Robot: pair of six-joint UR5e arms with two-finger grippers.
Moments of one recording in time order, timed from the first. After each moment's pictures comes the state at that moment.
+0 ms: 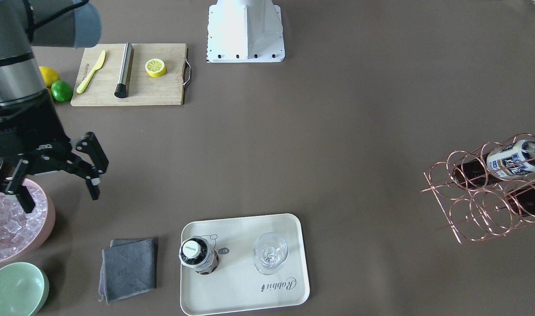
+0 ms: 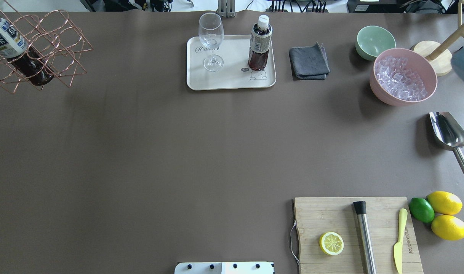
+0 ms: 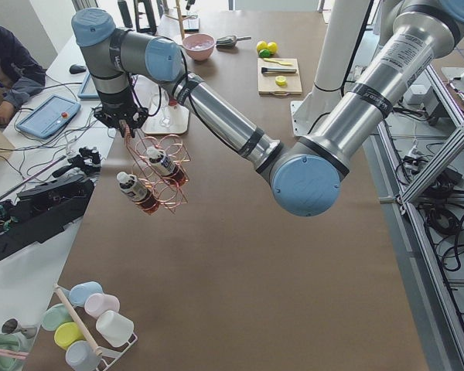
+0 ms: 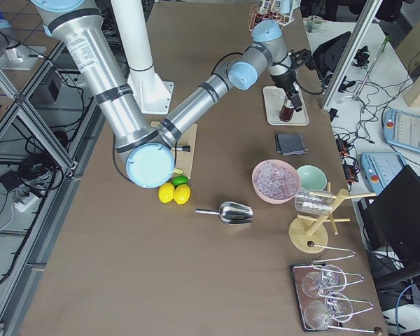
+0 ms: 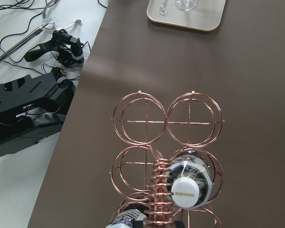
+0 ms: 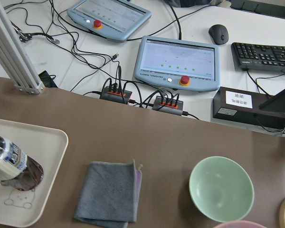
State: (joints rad) left arm -1.58 -2.21 -1.59 -1.12 -2.45 1.30; right arm 1.26 -1.17 1.88 -1.47 2.04 0.45
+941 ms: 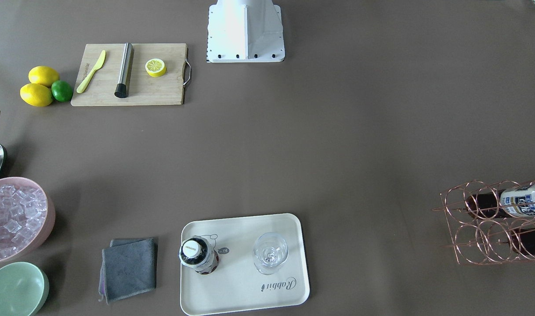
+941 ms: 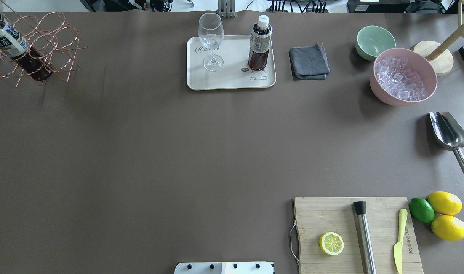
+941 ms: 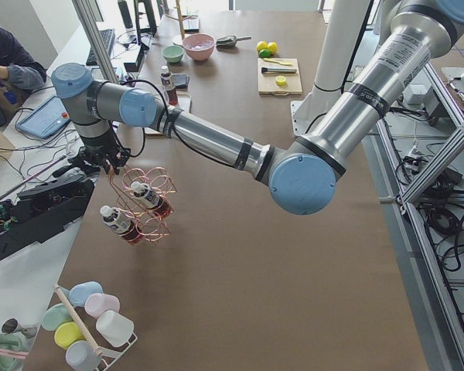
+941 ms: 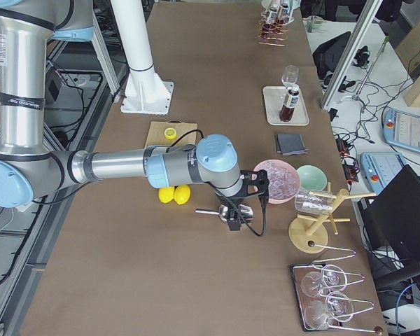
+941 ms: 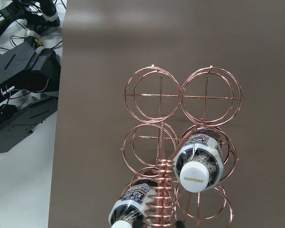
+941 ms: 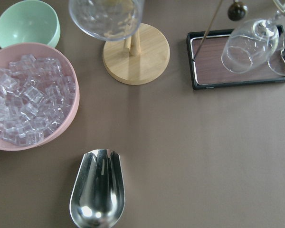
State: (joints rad) left arm -1.54 -2.21 -1.31 -1.40 -2.39 1.34; right arm 1.70 -1.69 1.83 -1.48 2.37 0.07
